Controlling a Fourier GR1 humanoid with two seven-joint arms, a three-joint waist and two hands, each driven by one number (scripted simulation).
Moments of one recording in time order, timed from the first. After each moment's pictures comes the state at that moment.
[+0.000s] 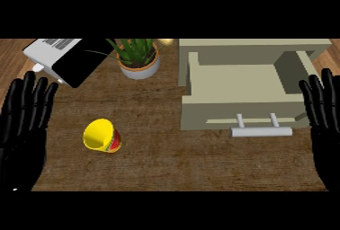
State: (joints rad) left arm 0.00 0.09 -0.02 -2.10 0.01 -0.01 -0.01; right arm -0.01 -0.09 -0.01 -2.10 0.01 0.02 0.01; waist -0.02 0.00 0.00
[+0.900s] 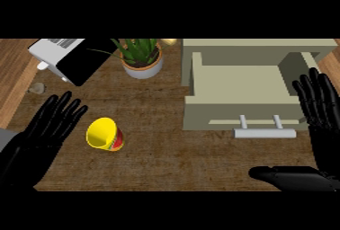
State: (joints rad) left arm 0.06 0.21 0.03 -1.94 0.54 -0.41 0.09; right arm -0.03 -0.13 -0.02 -2.06 0.03 0.07 0.05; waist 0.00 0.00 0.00
